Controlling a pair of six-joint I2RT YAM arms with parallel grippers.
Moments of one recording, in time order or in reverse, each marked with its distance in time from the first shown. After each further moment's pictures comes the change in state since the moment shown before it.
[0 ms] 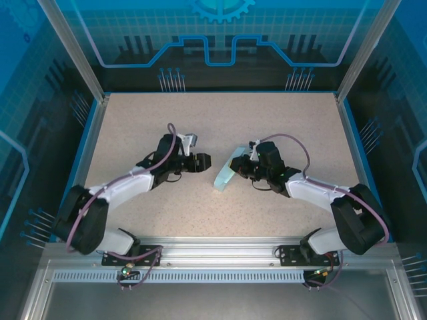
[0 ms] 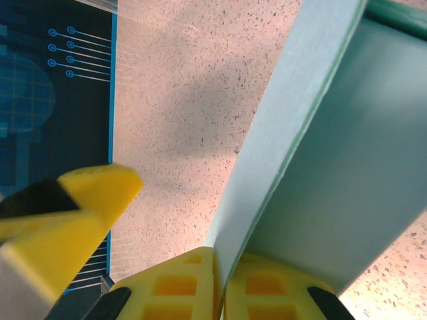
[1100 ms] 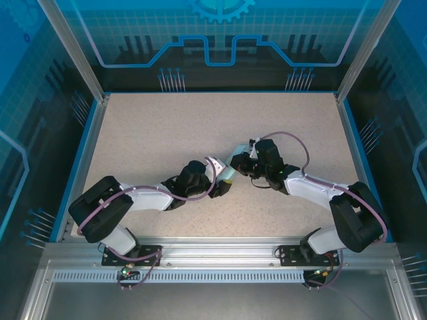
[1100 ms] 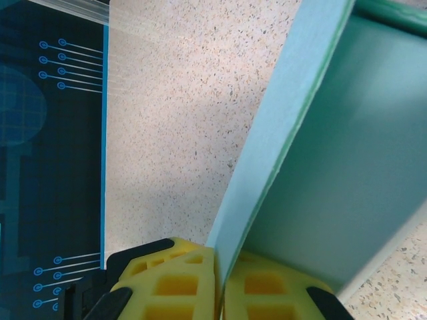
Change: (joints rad) left arm -0.287 0.192 -0.138 0.442 -0.230 0.445; right arm -0.004 0.021 0.033 -0.027 0.030 0.000
